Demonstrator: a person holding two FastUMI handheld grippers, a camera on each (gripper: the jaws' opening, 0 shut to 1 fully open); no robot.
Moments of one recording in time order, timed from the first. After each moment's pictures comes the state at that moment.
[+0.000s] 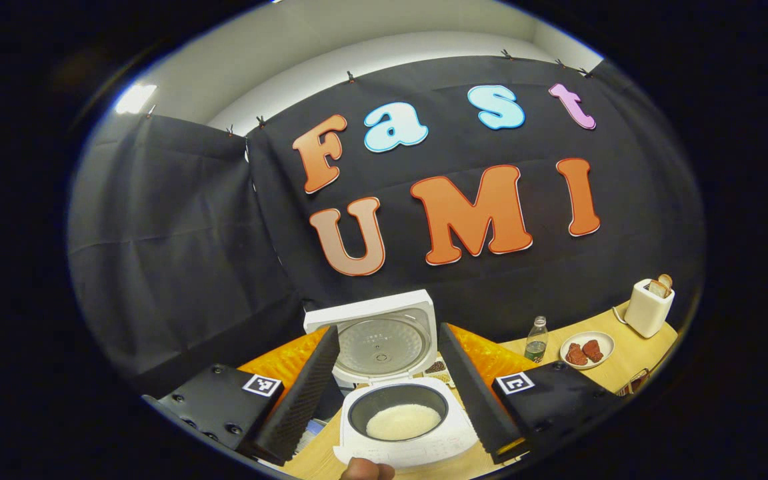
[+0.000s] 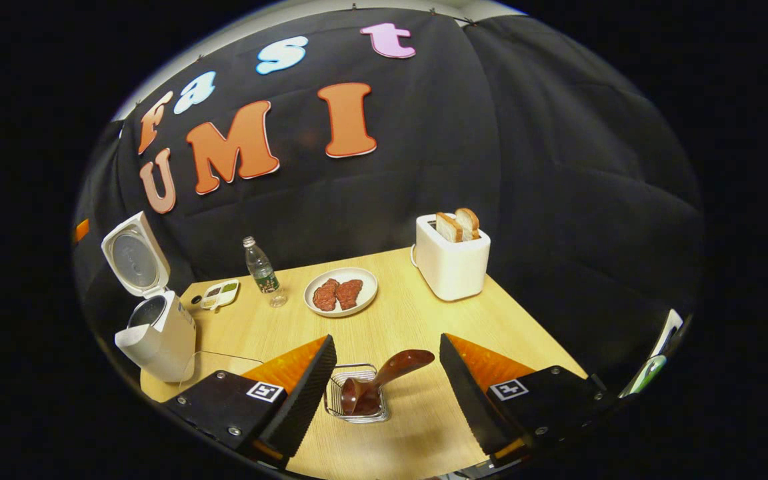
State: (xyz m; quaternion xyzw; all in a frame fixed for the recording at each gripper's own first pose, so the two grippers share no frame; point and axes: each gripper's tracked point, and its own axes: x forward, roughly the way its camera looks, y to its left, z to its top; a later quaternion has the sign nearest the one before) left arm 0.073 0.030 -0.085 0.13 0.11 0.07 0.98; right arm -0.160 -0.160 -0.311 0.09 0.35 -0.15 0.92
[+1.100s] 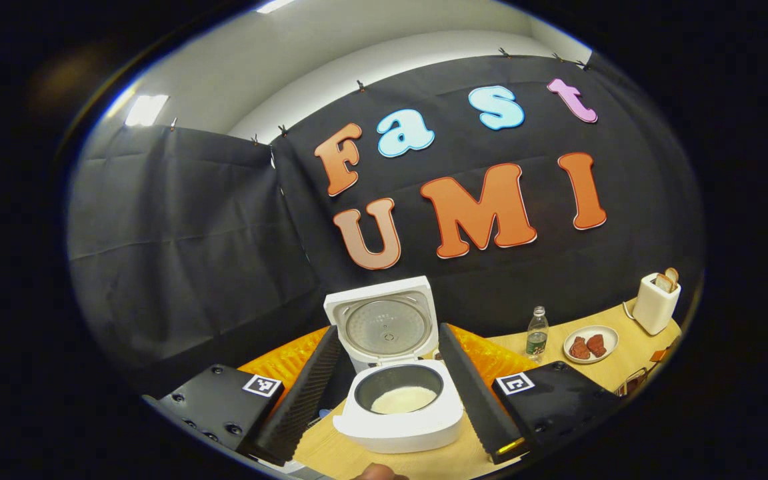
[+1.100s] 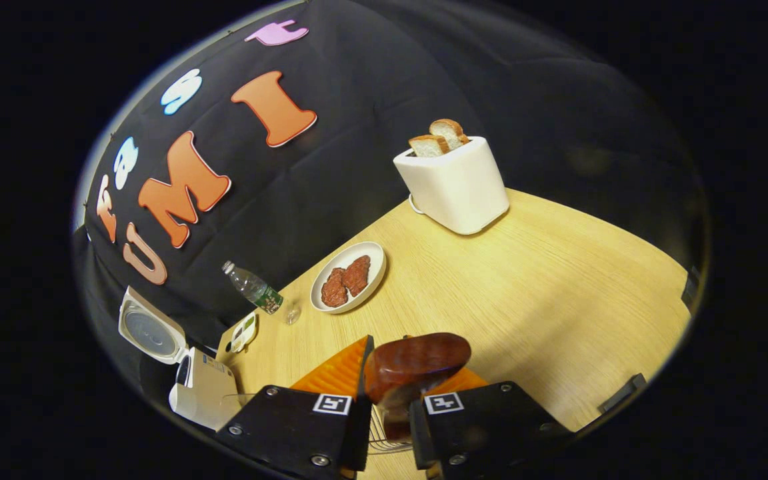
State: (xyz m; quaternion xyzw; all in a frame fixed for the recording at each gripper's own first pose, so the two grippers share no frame) left arm 0.002 -0.007 -0.087 0.15 0.12 0.13 0.97; right arm -0.124 -0.139 -0.416 0.30 0.36 -0.16 0.87
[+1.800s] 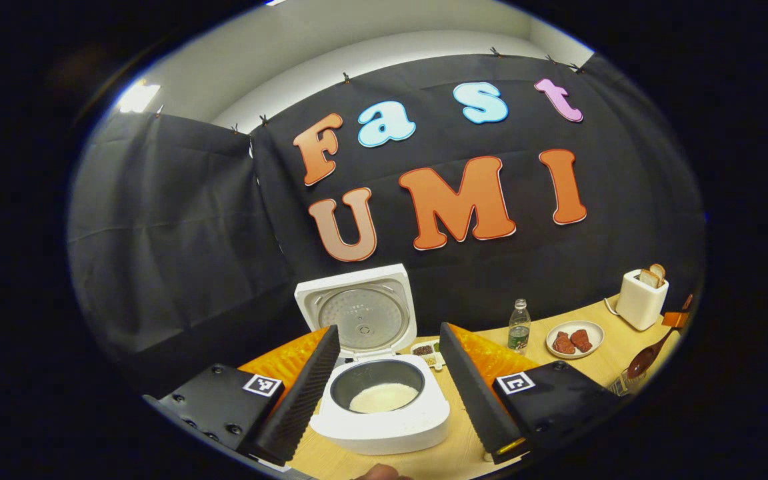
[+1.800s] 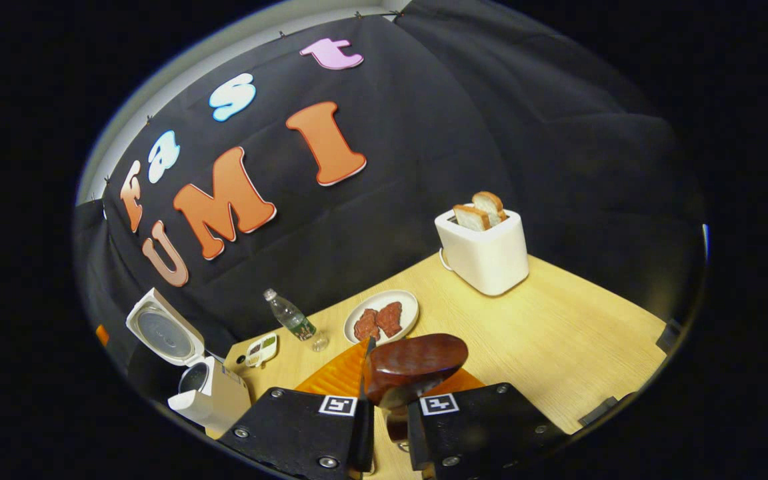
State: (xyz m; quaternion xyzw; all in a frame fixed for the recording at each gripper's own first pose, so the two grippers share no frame) left arm 0.024 0.002 -0.118 0.12 0.13 0.07 0.98; right arm -0.094 -0.124 -0.294 0.23 0.26 -0.15 0.93
